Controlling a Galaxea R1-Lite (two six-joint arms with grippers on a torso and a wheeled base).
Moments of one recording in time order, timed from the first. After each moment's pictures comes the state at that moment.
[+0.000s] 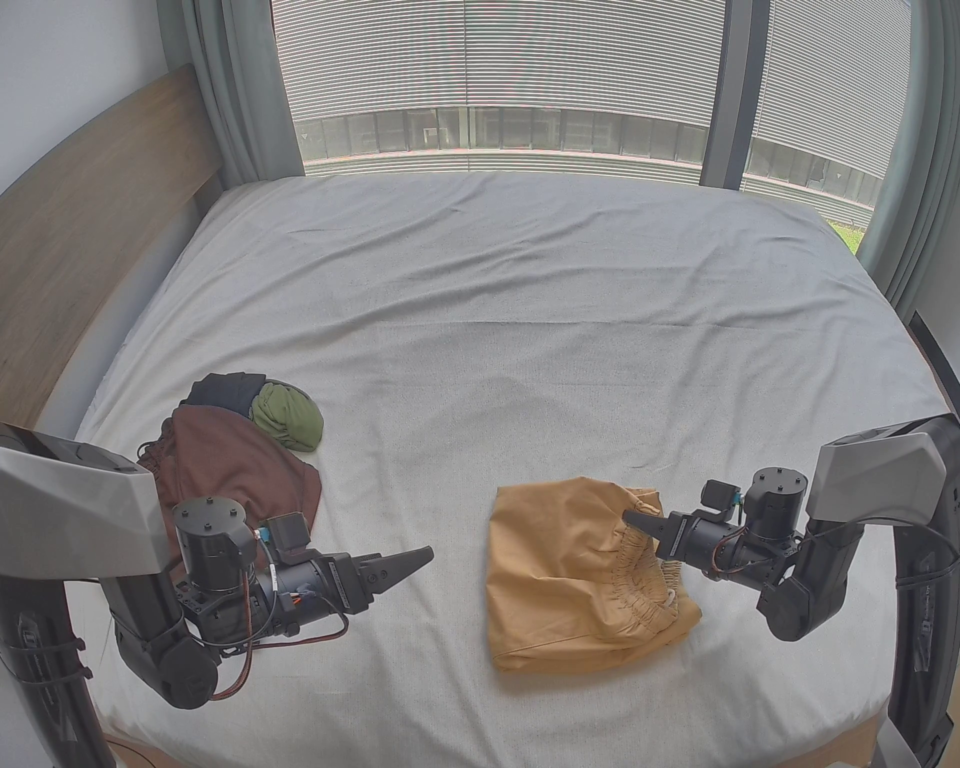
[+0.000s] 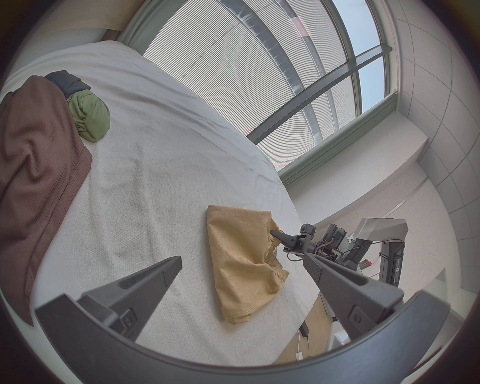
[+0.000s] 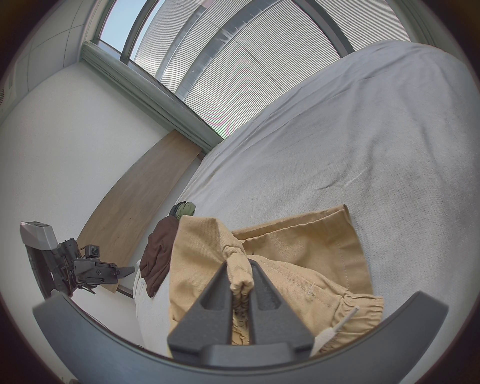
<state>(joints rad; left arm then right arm) -0.37 2.16 -0.31 -1.55 -0.44 -0.57 0.26 2.40 -0.59 -1.54 0.45 0.52</state>
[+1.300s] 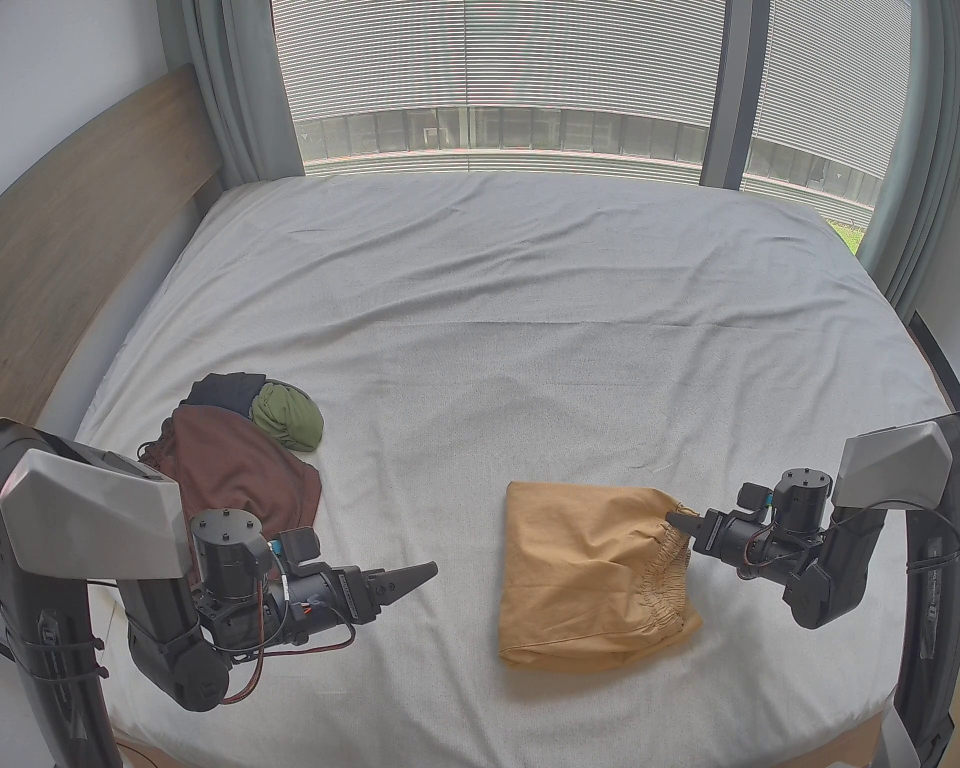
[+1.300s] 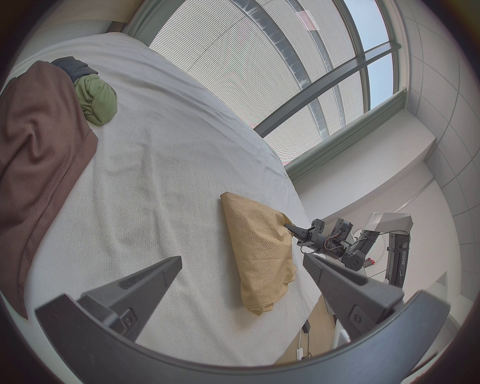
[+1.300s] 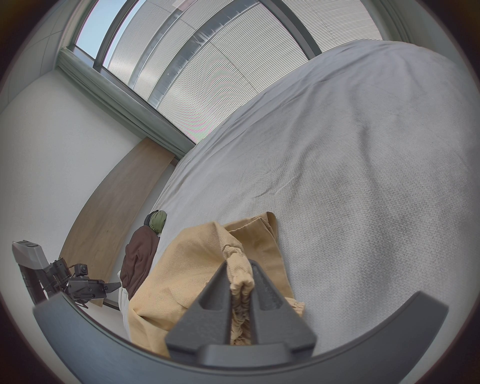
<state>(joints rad) -0.38 2.23 -0.32 -1.55 -0.44 -0.57 0.11 2.42 -0.58 -1.47 0.44 0.51</state>
